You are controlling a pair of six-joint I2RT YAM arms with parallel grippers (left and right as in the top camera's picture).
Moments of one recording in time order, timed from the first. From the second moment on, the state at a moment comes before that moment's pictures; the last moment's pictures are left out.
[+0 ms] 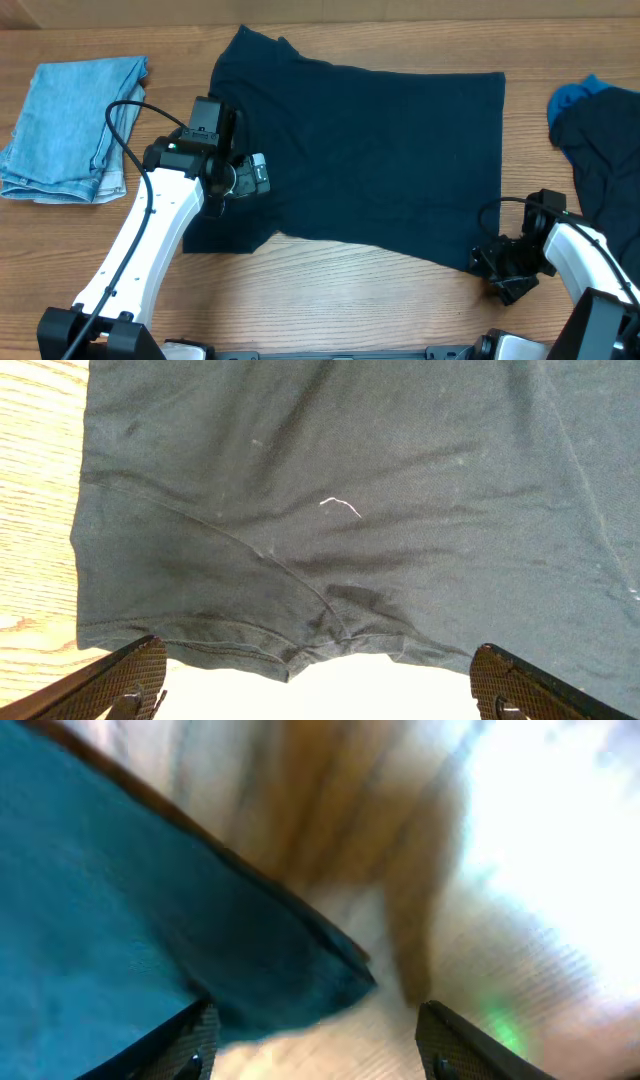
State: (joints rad) left arm -0.20 1.51 1.20 -0.99 0.02 -0.47; right arm -0.33 1.44 0.63 -0.94 -0.17 0.70
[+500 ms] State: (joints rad) left arm -0.18 1.51 1.20 -1.00 0.05 -0.47; right arm -0.33 1.42 0.62 -0.80 -0.19 0.70
